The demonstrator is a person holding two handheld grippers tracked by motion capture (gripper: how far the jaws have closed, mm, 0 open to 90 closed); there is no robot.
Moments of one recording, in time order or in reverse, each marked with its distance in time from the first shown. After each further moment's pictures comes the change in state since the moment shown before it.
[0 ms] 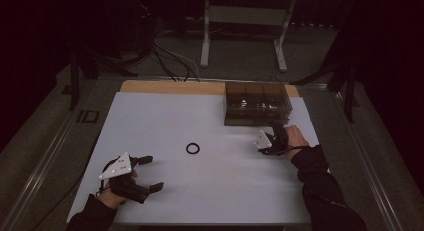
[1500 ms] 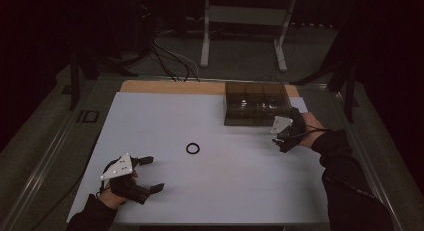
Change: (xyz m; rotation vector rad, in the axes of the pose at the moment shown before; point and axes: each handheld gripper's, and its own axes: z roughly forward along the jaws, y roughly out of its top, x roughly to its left) left arm -0.001 0.000 0.001 0.011 -0.007 0.008; right arm -0.071 -0.021 -0.014 0.023 0.351 0.012
